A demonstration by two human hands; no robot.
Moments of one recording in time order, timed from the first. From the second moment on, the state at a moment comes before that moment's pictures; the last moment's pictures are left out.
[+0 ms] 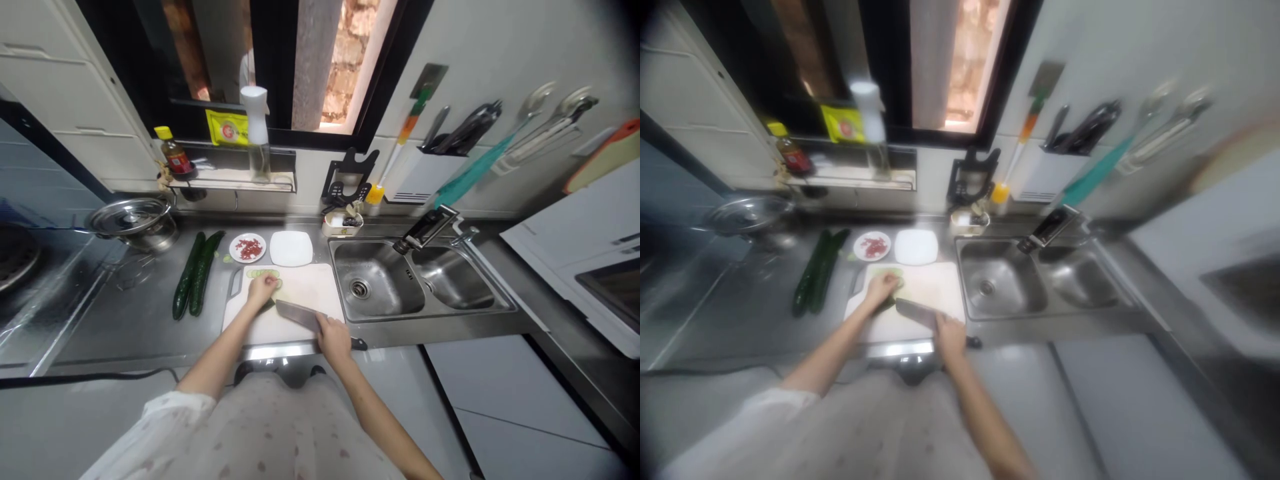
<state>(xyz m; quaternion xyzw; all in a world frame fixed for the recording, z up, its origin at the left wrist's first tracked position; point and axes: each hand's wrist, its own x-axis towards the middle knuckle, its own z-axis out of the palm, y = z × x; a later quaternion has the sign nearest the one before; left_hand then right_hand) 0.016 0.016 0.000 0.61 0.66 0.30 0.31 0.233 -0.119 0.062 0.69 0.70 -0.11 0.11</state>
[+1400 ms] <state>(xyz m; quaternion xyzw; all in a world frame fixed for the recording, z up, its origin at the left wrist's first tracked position) -0.005 -0.055 0.010 0.71 0.64 0.17 0.26 0.232 -0.096 0.062 0.73 0.64 -0.20 0.08</state>
